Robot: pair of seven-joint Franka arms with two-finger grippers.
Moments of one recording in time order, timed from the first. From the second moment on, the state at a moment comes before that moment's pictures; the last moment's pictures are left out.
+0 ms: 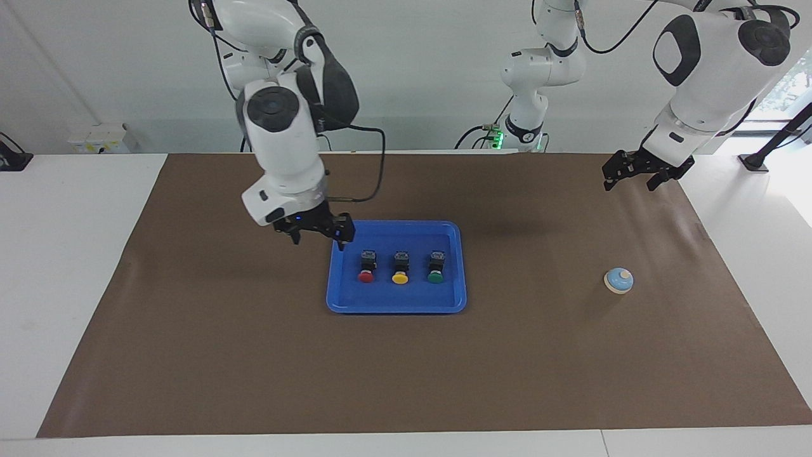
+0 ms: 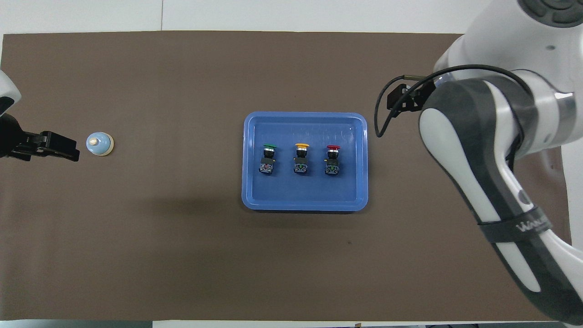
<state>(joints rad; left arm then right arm) 0.01 0.00 -0.03 -1.70 0.00 1.60 0.07 0.18 0.29 0.01 -1.44 0.04 1.67 0.32</state>
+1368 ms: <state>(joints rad) 0.01 0.00 -0.03 -1.70 0.00 1.61 0.07 -0.03 -0.06 0.00 -1.70 0.05 1.55 0.02</state>
